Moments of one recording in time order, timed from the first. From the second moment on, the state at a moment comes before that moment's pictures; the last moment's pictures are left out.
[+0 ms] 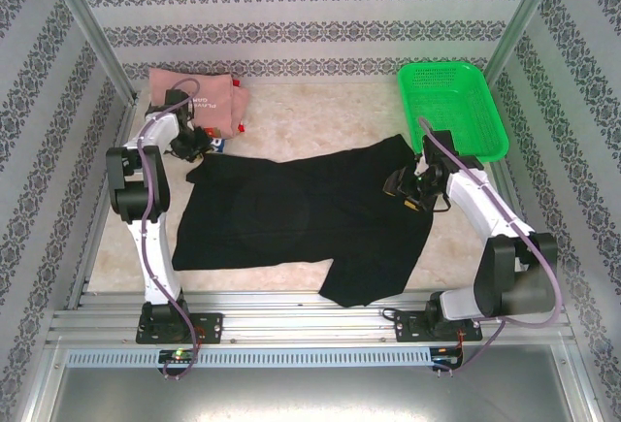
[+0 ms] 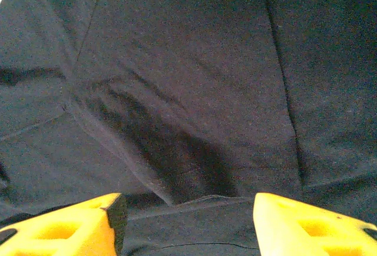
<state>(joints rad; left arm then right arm) 0.13 2.20 1.77 -0.83 0.17 -0.50 0.06 1.40 0.99 -0.82 -0.33 0.55</state>
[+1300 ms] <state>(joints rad) 0.18 1.98 1.34 -0.60 0.17 -0.54 0.06 1.17 0.85 -0.70 -0.44 0.52</state>
